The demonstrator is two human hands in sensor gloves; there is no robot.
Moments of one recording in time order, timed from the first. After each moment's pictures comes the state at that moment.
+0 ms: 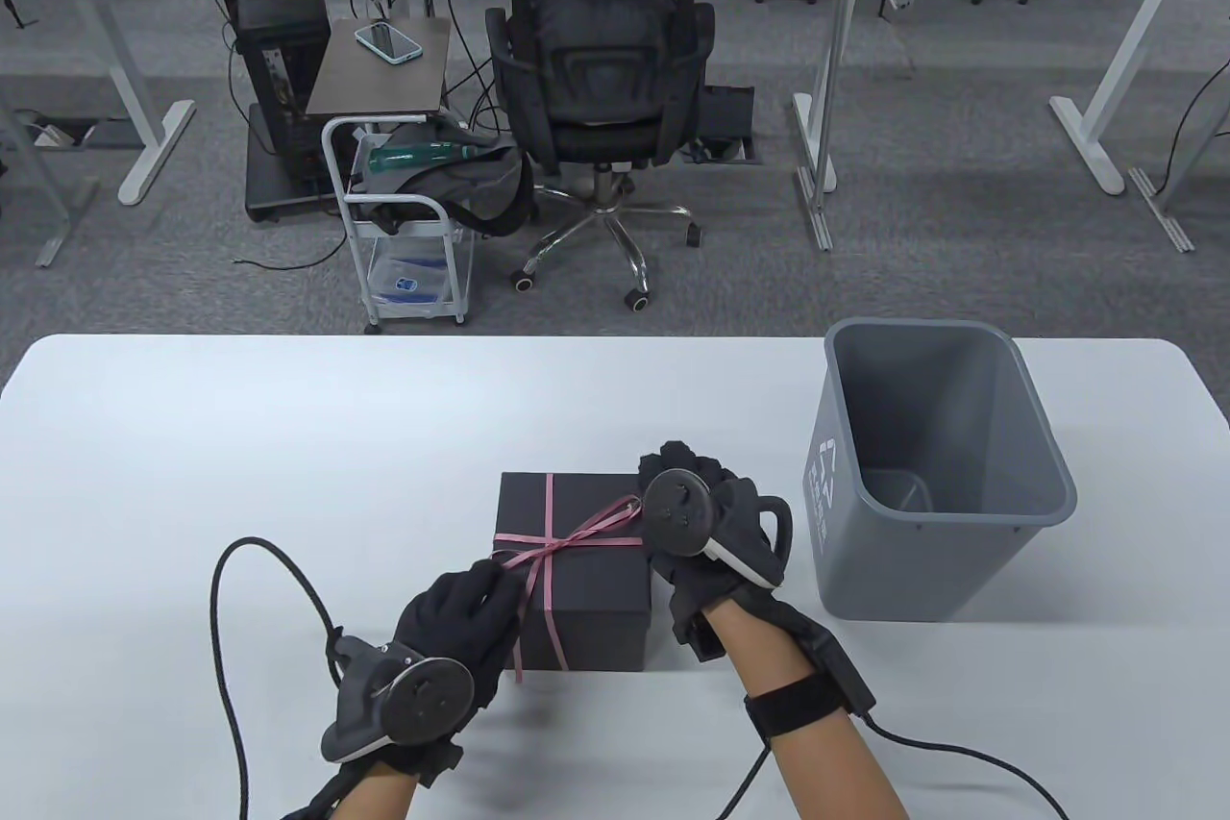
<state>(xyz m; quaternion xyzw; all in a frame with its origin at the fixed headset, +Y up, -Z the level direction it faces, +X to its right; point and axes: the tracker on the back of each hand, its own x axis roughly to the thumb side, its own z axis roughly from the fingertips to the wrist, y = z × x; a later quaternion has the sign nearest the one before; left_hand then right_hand) -0.201 -0.711 -0.313 0.17 -0.21 0.12 0.96 0.058 -0.658 -0.426 0.14 -0.02 0.98 0.13</state>
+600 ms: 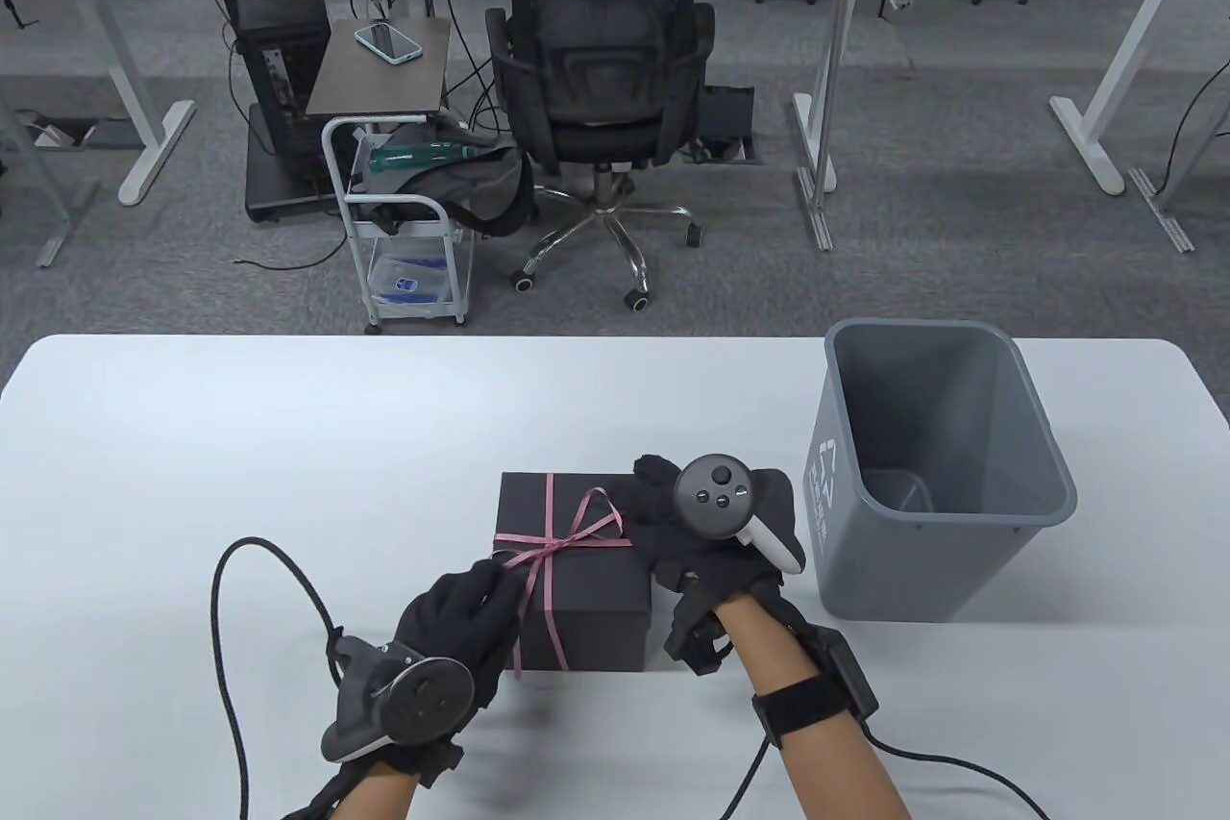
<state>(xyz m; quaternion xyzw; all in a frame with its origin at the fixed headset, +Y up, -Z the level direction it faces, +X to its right) -0.201 -0.710 -0.312 0.17 -0.21 0.12 0.96 0.065 -0.669 -0.431 0.21 0.03 0.93 0.30</state>
